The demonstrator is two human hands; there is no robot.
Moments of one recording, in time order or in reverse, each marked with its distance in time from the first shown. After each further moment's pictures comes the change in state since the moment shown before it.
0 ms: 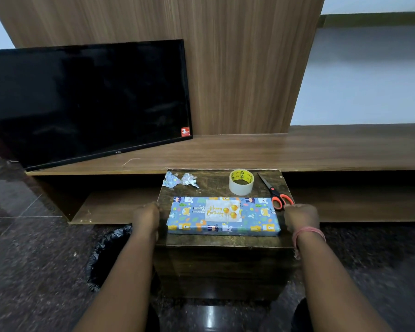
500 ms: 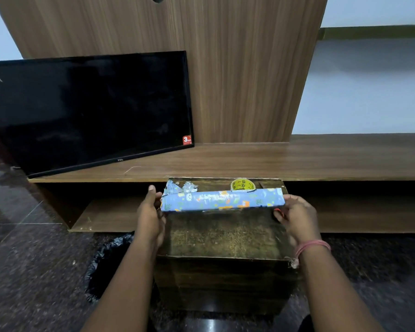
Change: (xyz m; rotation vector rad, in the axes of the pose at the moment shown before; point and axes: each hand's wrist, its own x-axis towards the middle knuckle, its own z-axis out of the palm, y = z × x) left_hand -0.021 0.019 0.013 -0.345 -0.238 0.265; right_hand -0.011 -0.024 0.006 0.733 -0.211 -0.040
